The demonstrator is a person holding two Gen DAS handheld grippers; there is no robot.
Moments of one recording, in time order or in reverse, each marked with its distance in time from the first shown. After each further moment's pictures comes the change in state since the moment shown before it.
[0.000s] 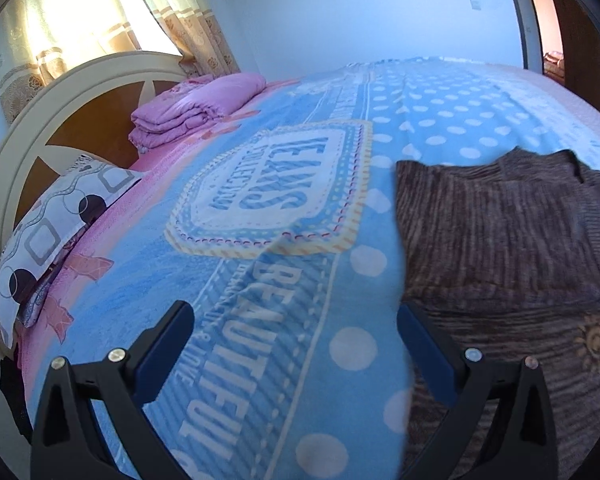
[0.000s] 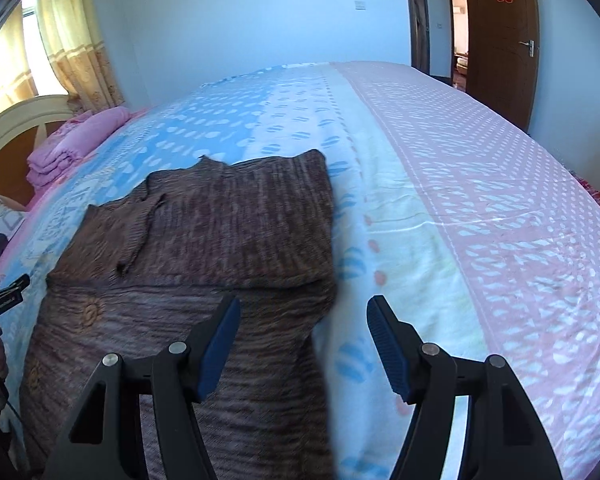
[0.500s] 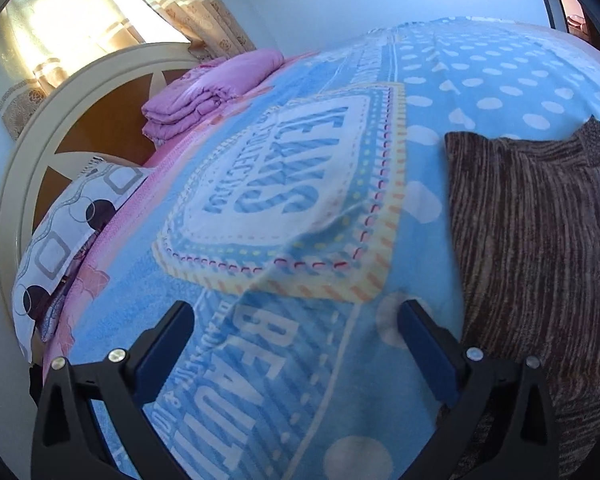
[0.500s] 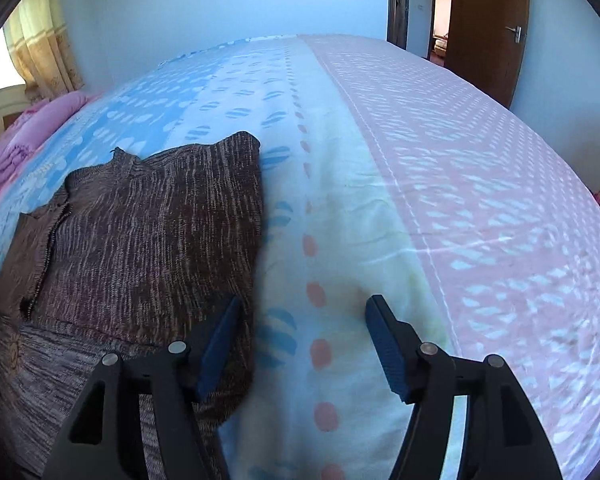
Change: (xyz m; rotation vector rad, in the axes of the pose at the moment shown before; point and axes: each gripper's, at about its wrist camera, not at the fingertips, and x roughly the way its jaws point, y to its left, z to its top) left arm 0.087 -0.027 0.025 0.049 0.094 0.173; right arm 0.079 -0.041 0.033 0.032 0.095 -0.124
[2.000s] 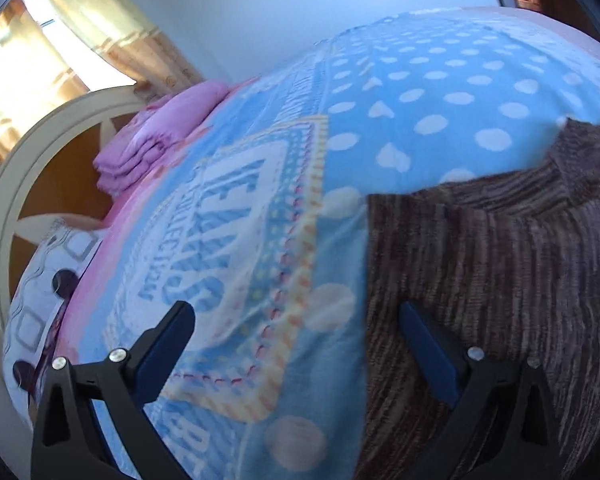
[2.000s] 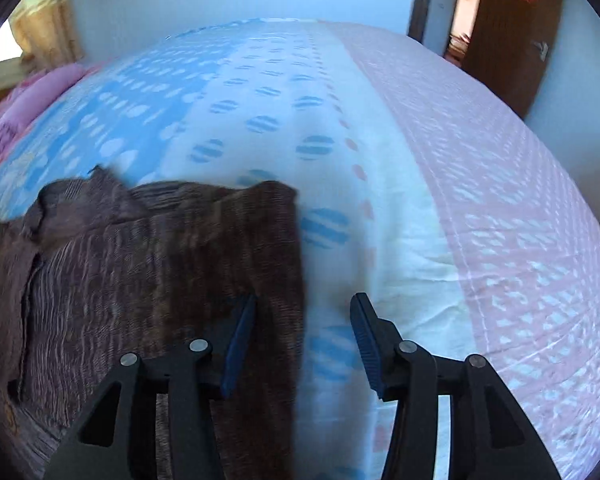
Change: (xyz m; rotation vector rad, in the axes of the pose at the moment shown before) left arm 0.013 -0.057 0.050 0.147 -0.057 -0.058; right arm 0.055 0.033 0.074 -0.067 0.068 -0.039
